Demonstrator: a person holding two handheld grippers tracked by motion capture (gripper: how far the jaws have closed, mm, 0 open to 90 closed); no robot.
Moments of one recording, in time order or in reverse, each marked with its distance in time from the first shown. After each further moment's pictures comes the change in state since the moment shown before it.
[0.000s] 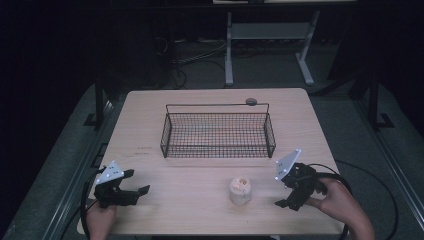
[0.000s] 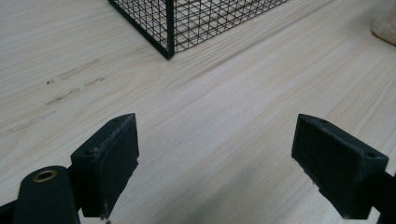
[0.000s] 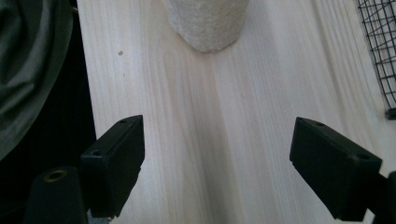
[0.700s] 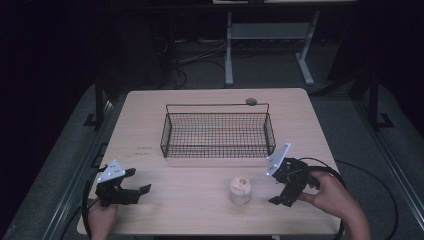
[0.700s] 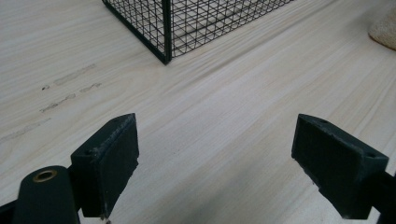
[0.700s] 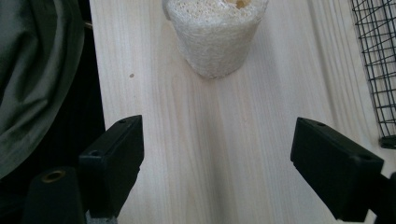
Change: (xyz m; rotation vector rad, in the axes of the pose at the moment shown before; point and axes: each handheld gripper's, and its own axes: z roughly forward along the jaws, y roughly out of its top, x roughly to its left) left arm 0.000 0.005 0.004 -0.008 -0.006 0.008; right arm -0.001 0.028 -0.006 0.028 0.028 -0.020
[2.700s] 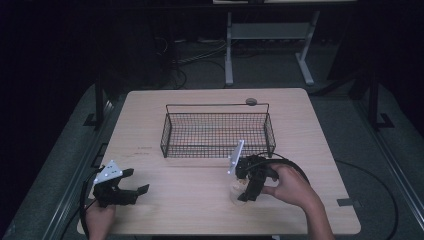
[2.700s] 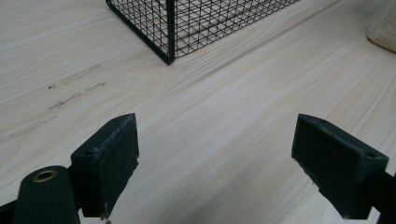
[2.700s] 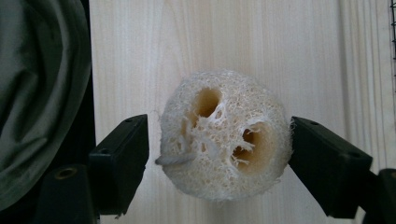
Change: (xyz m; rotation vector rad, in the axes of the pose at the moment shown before) left arm 0.002 -0.003 -0.005 -0.011 0.002 -0.007; right arm -0.008 0.080 0.047 0.070 0.088 -0.082
